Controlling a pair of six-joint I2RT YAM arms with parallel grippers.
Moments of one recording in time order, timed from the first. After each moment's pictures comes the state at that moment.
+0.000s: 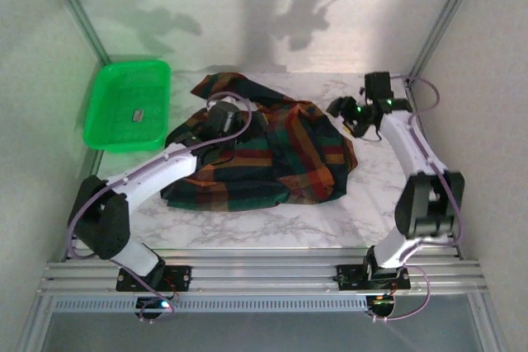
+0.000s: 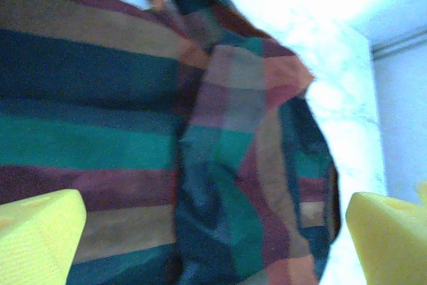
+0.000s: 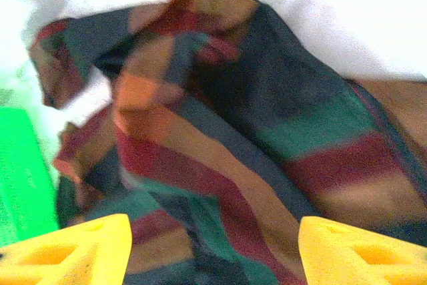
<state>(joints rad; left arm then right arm) -0.58 1.57 1.17 -0.20 -0.06 -0.88 0.11 1.69 1.46 -0.72 -0.37 0.72</state>
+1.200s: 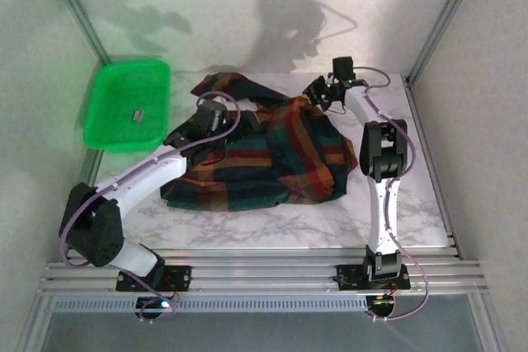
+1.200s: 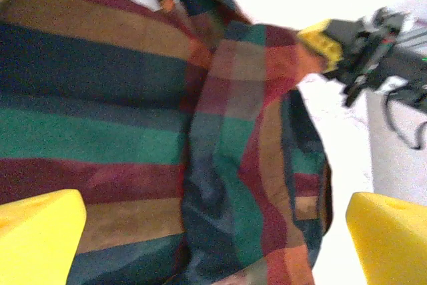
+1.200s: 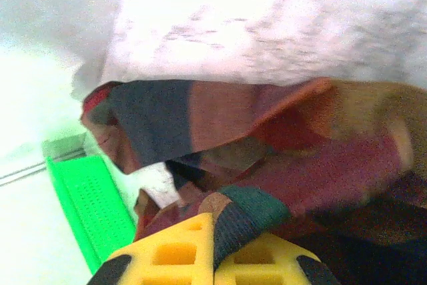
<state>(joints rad) -0.51 1.48 1.09 -0.22 0.00 -0.89 0.17 2.34 2.02 -0.50 -0.57 0.97</state>
